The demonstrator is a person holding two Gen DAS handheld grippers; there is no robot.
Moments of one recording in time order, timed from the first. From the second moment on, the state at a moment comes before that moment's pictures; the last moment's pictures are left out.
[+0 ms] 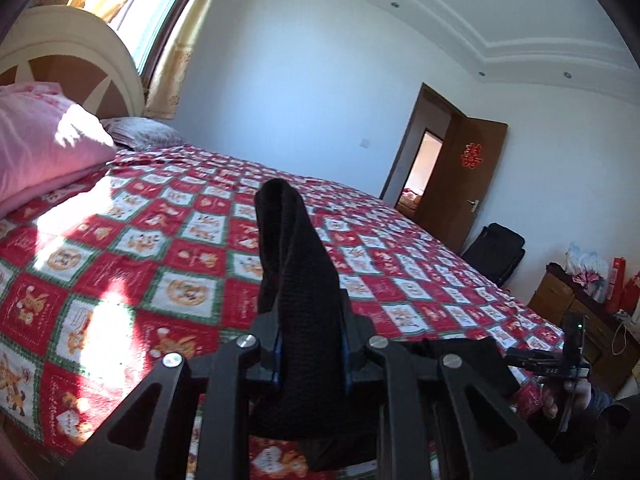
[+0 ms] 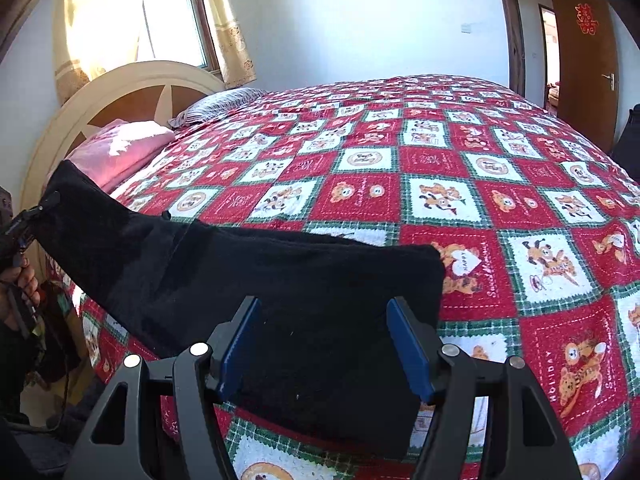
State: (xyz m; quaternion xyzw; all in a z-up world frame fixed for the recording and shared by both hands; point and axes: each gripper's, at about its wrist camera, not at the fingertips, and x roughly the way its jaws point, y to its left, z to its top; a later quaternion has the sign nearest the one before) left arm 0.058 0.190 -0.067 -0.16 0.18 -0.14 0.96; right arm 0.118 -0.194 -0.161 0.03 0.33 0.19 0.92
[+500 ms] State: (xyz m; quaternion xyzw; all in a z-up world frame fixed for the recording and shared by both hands) left arm 0.091 0.054 -0.028 -0.10 0.21 -0.26 0.94; right arm 0.118 -0.270 -0.143 0.09 0.33 0.12 0.93
